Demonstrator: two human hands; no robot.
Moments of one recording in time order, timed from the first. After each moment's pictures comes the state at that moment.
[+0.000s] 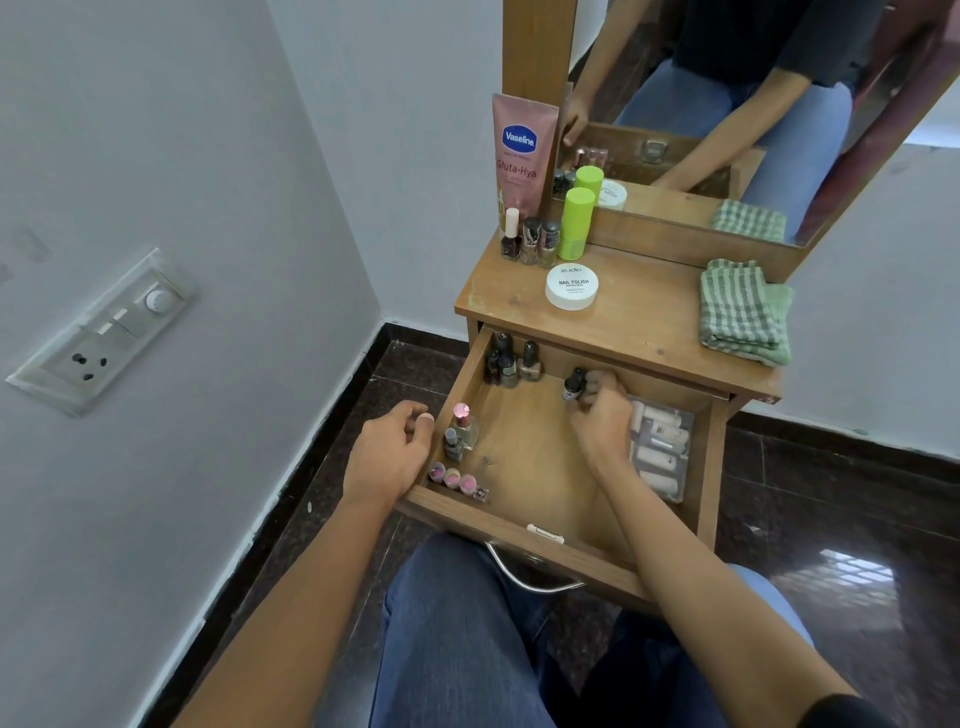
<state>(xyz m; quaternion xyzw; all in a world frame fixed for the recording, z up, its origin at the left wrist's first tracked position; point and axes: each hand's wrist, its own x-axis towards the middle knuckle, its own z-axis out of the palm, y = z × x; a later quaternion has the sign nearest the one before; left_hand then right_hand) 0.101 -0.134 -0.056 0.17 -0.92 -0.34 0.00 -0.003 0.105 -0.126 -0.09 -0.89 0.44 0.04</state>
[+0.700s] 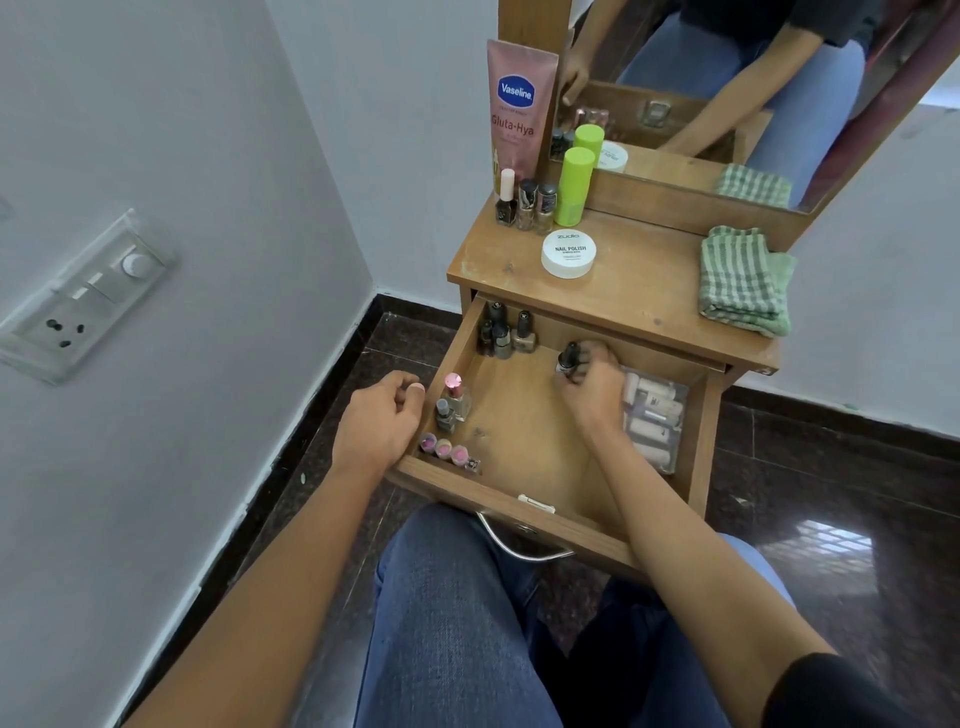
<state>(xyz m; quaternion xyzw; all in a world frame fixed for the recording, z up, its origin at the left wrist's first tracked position) 0.101 -0.134 -0.055 0.18 -0.92 -0.34 0.00 -0.003 0.104 -0.126 -0.06 -0.90 0.44 0.03</state>
